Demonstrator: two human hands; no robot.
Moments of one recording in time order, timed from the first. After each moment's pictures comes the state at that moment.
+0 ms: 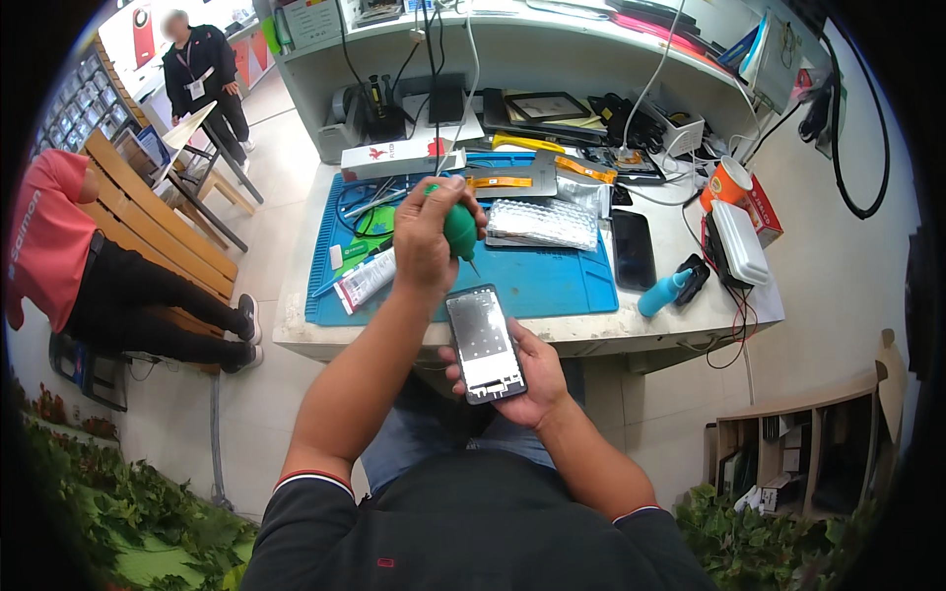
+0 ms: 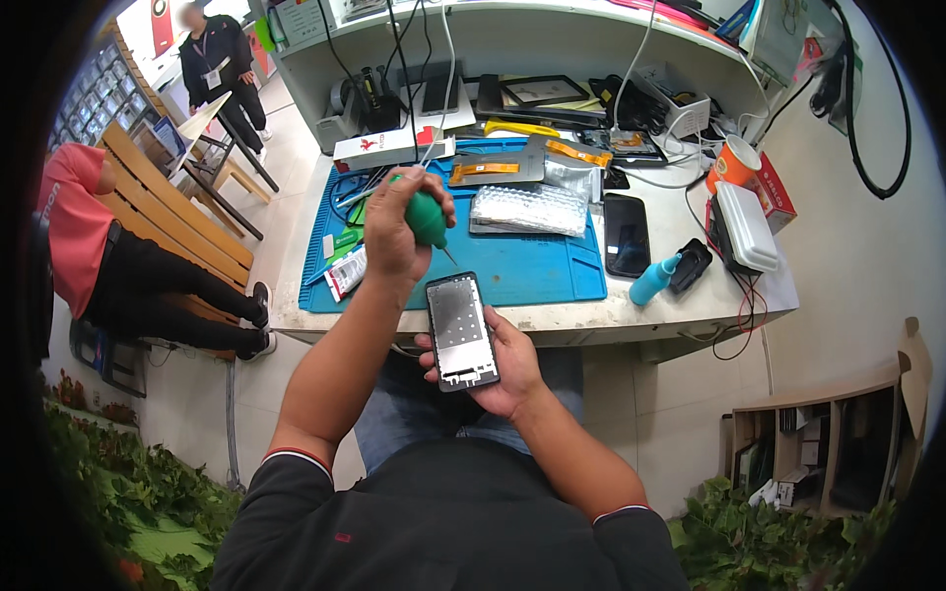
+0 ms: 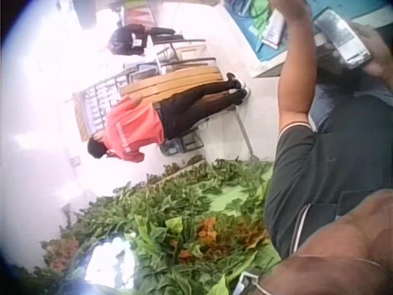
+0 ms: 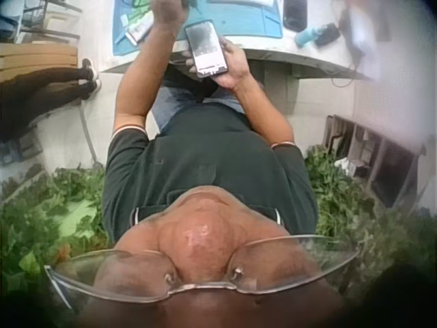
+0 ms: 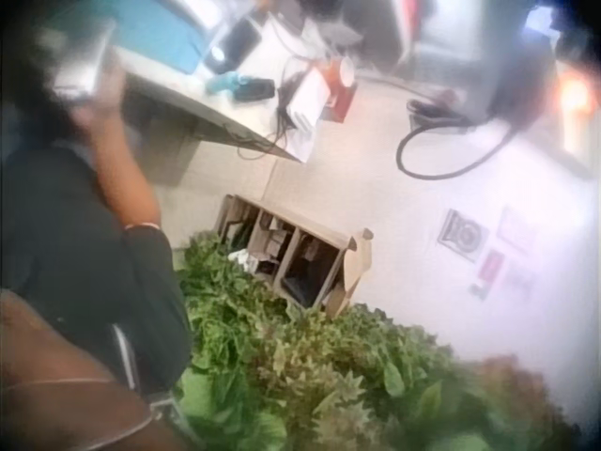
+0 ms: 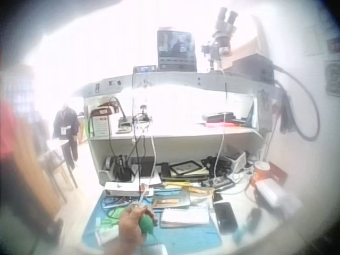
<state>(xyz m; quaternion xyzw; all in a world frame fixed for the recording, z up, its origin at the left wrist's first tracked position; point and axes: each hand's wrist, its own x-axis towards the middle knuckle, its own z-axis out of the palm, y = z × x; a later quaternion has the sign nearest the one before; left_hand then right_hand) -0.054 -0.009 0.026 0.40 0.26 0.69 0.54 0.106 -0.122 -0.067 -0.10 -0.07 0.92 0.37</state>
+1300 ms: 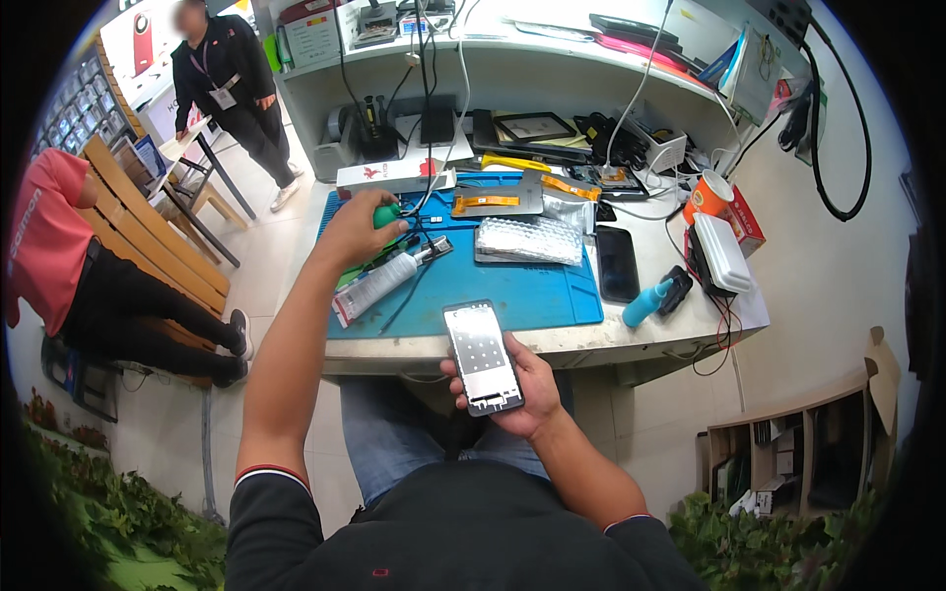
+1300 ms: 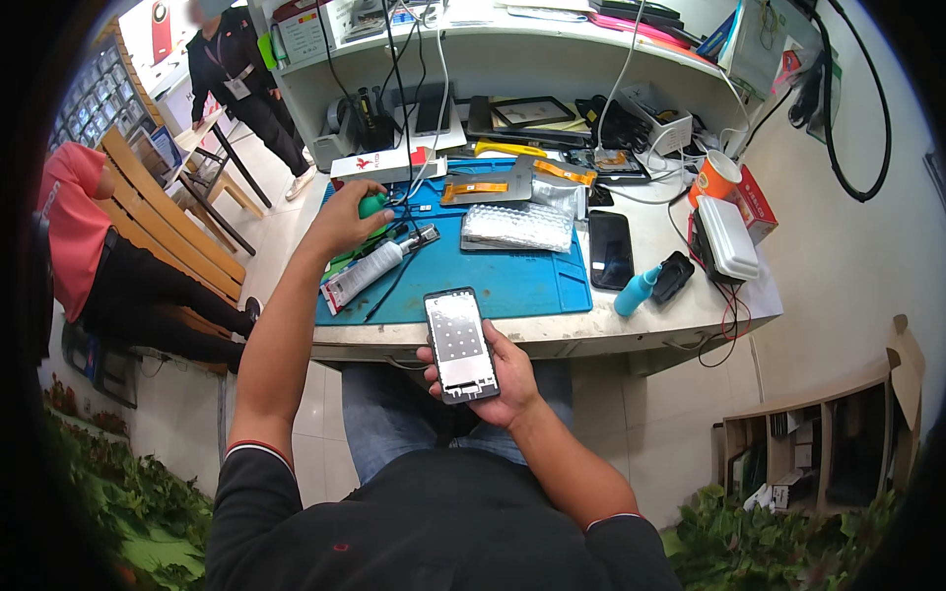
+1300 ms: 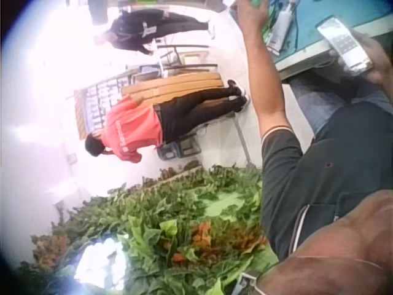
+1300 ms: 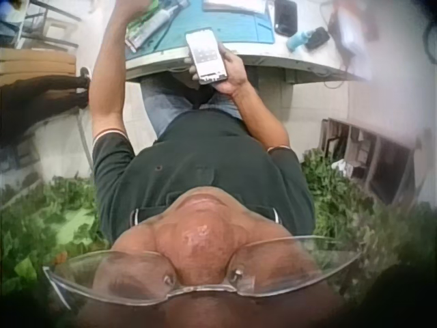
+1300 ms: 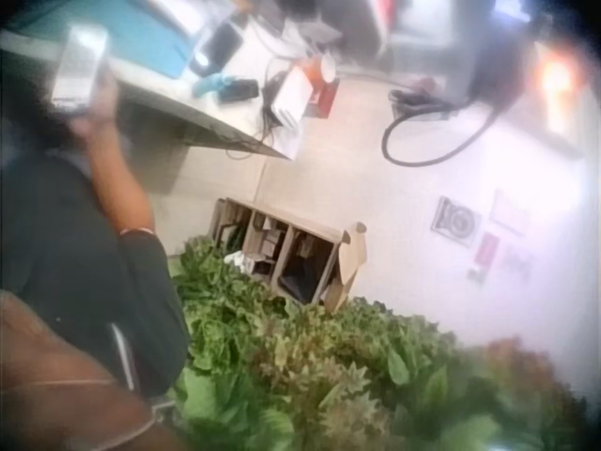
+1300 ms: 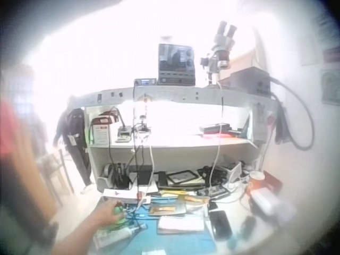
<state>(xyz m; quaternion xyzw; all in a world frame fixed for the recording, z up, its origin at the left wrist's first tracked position) -0.192 0.052 0.017 0.75 0.60 0.24 0.13 0.112 -0.127 -0.065 -0.09 -0.09 0.92 0.37</state>
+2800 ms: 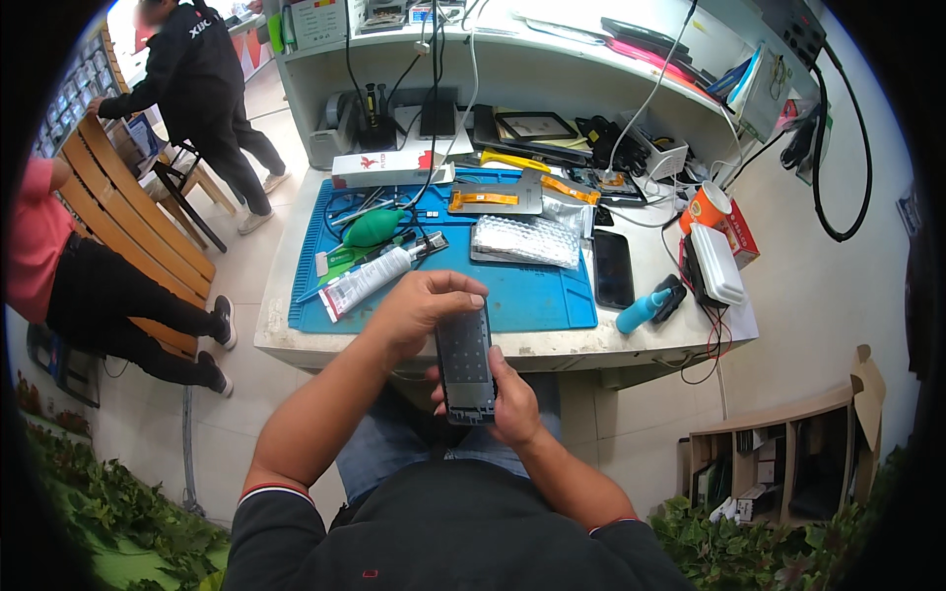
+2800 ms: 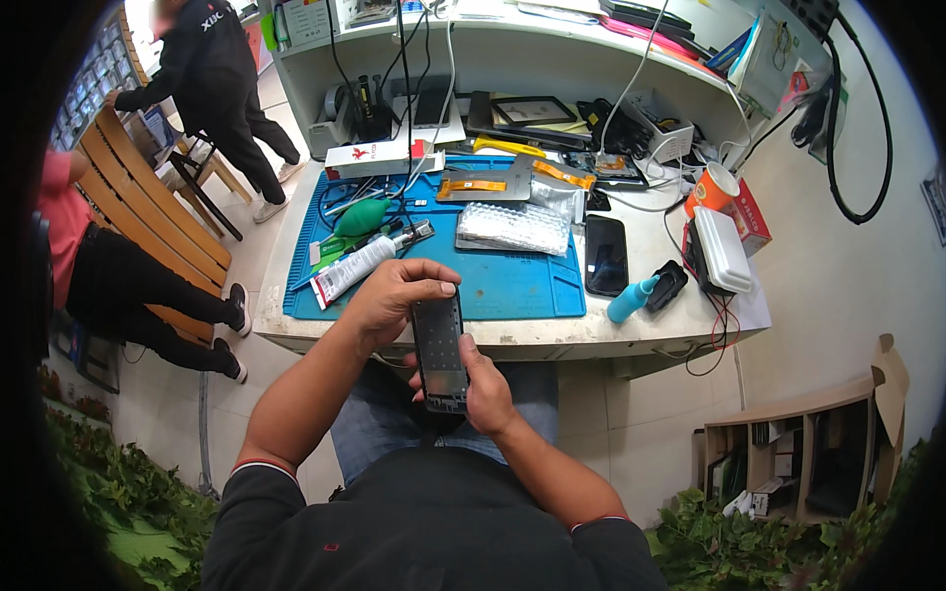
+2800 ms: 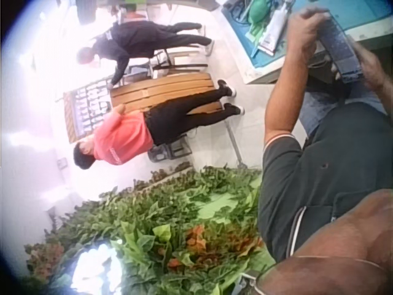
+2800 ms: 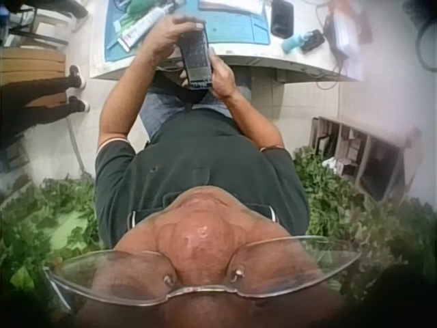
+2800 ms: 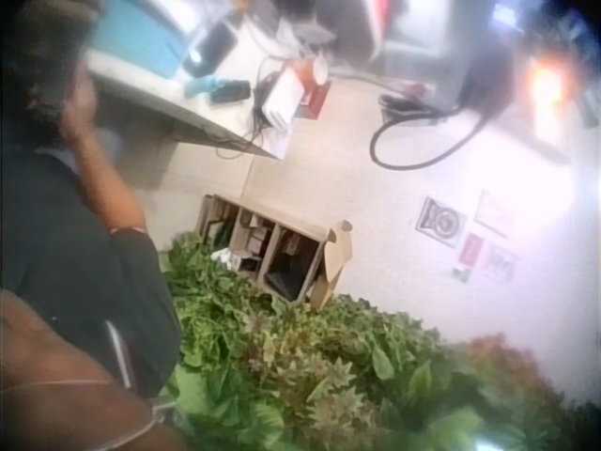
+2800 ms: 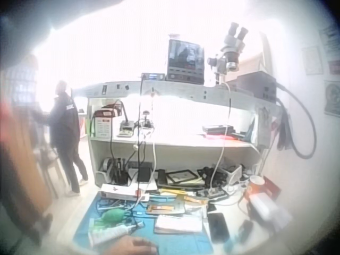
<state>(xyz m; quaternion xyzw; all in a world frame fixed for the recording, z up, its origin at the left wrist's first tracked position) -0.090 -0.054 -0.006 0.43 0.40 0.40 0.71 0.102 -0.147 -0.065 -0.24 -0.35 0.81 0.42</state>
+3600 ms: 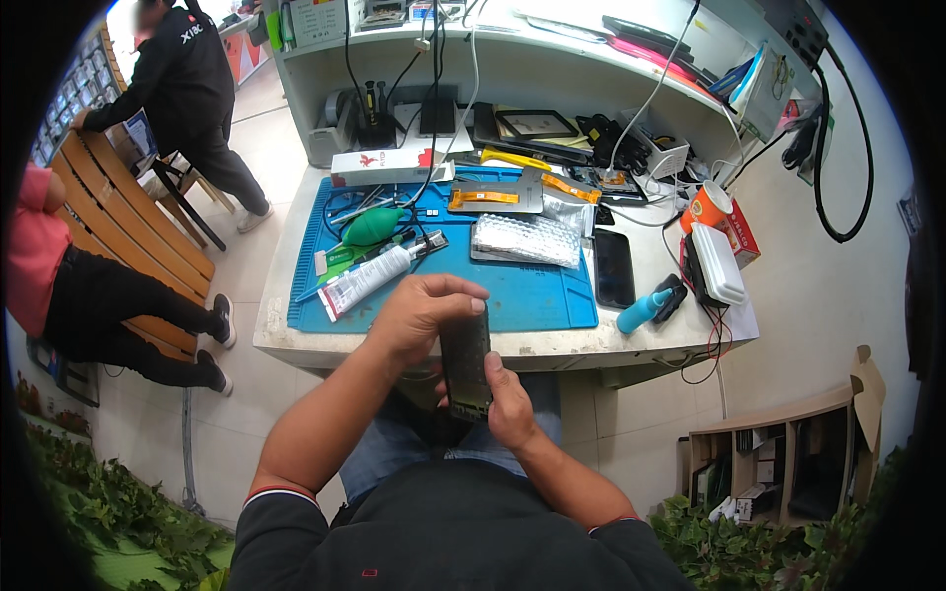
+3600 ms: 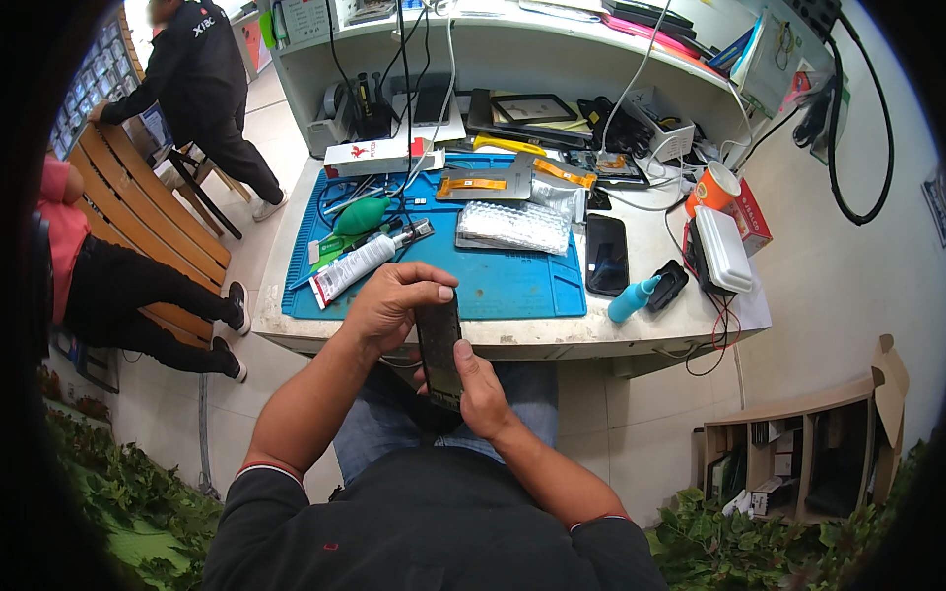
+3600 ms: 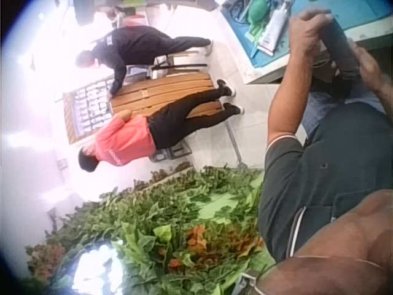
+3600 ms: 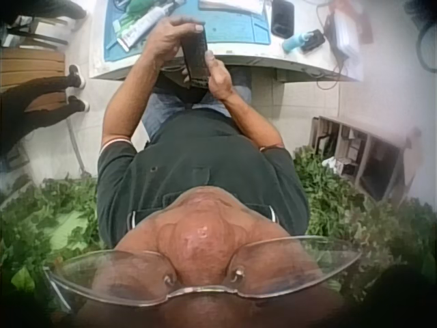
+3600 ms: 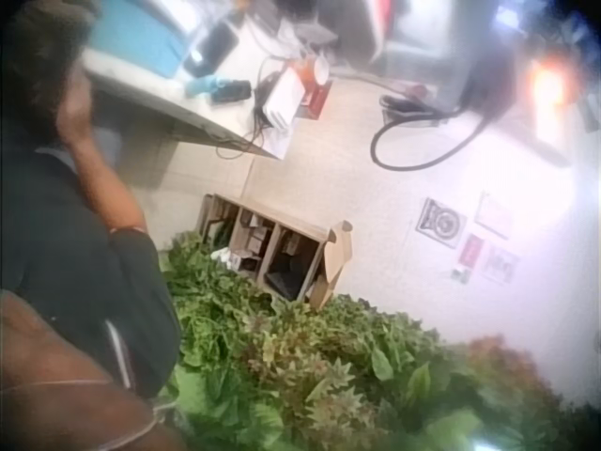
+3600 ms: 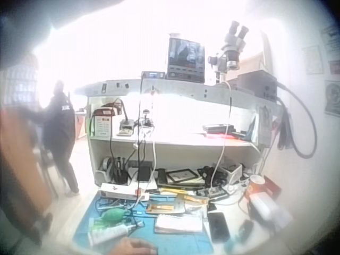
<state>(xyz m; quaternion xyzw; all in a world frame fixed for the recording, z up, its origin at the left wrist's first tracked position) -0.087 -0.062 -0.009 0.39 0.37 0.44 0.72 0.098 -0.152 -0.061 -0.28 -0.44 0.73 0.44</state>
